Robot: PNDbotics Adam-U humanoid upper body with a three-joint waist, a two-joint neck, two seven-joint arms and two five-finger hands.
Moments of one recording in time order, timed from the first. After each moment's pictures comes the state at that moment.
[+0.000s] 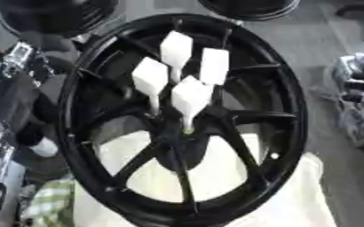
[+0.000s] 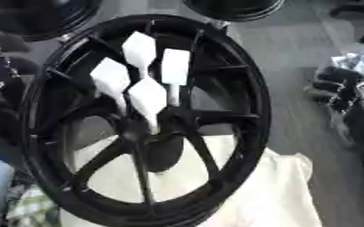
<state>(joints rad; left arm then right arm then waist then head) -0.48 0.31 -0.11 -1.74 0.24 0.14 -0.12 -0.11 -0.38 -0.34 -1.71 -0.35 -0.10 0.32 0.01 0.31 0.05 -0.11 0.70</state>
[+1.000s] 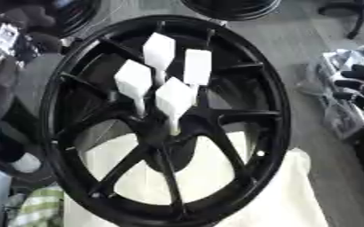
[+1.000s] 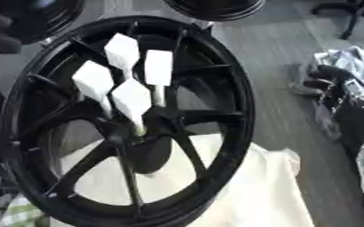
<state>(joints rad) -0.69 0.40 -0.12 -1.80 0.28 0.08 -0.16 -0.09 -0.38 -0.35 -1.71 -0.35 -0.10 0.30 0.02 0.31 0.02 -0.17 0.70</state>
